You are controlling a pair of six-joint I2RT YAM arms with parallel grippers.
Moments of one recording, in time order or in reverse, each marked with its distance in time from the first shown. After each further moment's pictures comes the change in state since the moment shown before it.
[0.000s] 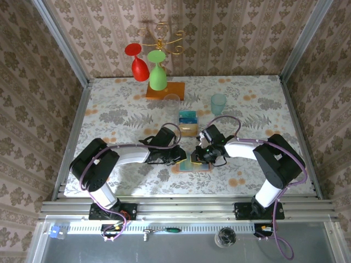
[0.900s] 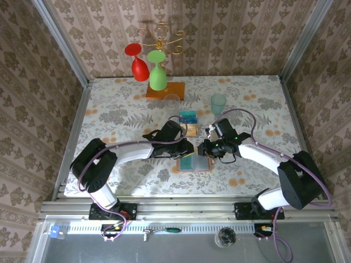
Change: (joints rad) left arm -0.047 0.002 0.150 -0.052 0.000 -0.002; right arm -0.077 -0.270 0.004 -0.171 0.043 -0.035
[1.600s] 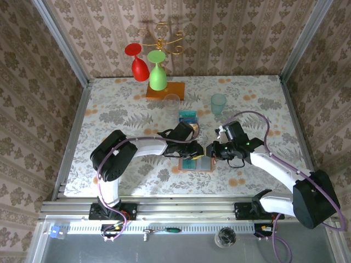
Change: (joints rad) left arm -0.050 0.218 0.145 0.013 0.056 0.000; right arm -0.051 -0.190 -0.080 -0.077 0.061 -0.019
